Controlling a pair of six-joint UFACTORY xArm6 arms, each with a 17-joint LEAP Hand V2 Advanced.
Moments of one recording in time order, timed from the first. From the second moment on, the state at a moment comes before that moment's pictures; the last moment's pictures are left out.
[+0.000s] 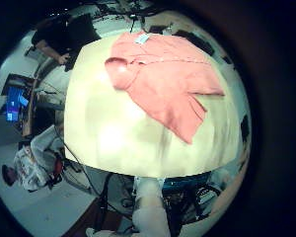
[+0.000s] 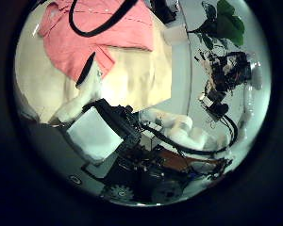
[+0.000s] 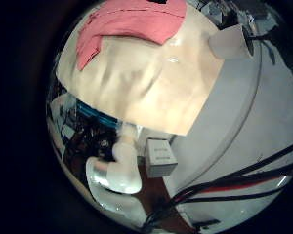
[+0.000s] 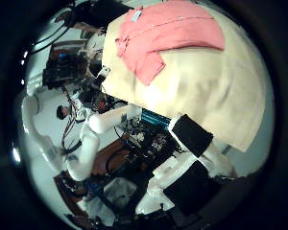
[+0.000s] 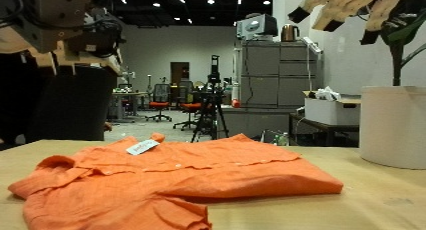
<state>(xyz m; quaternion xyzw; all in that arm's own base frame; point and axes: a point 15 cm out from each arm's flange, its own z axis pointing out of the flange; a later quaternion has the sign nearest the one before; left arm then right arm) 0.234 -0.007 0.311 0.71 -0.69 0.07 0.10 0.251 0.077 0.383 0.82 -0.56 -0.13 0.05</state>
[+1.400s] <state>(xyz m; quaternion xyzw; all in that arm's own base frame) 0.254 -0.058 0.158 0.51 -0.85 -0.13 0.06 0.243 0.057 0.389 0.81 -0.57 -0.14 0.07</state>
